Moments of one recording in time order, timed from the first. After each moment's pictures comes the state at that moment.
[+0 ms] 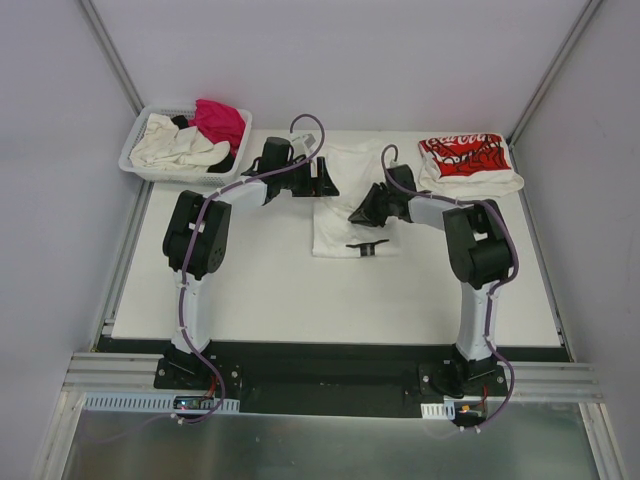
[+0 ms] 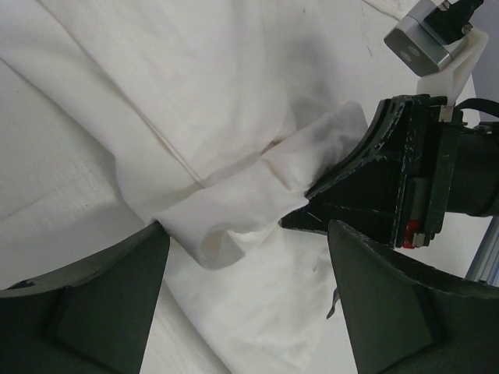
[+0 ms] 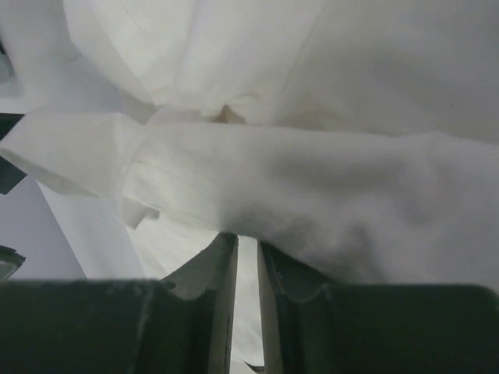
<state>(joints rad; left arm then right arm) -0.36 2.13 1.52 0.02 0.61 -0.44 0.36 2.06 1.29 -0.10 -0.36 0.84</state>
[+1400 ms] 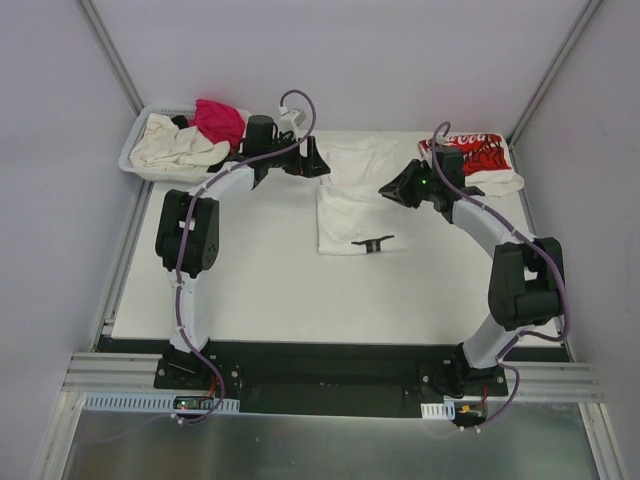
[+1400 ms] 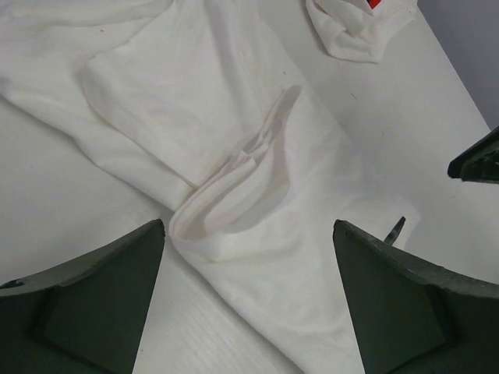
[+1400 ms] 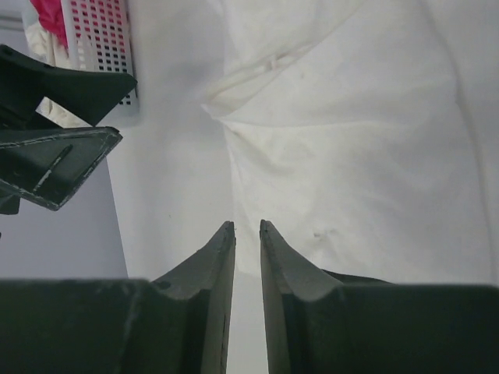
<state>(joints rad) -0.29 2.13 1.67 -0.01 0.69 -0.27 0.18 1.67 1.18 -0.14 -0.39 0.80</state>
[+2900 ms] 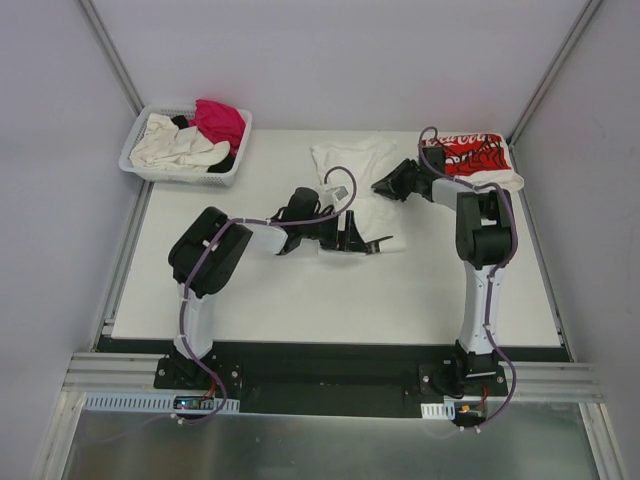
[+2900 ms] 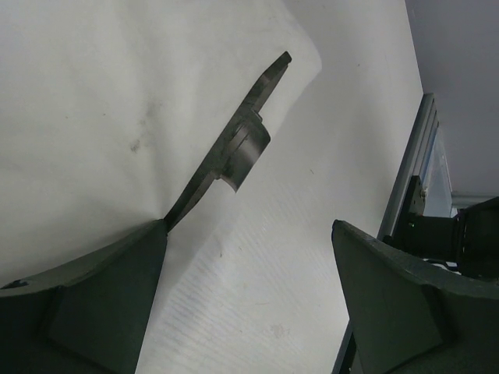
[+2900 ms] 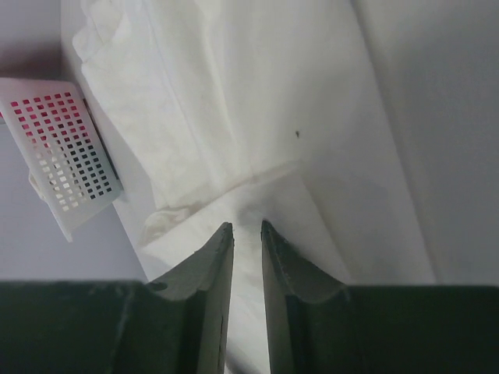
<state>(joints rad) -0.61 2.03 1.09 0.40 0.71 -0.64 0.14 2.25 1.54 -0.04 -0.49 0.97</state>
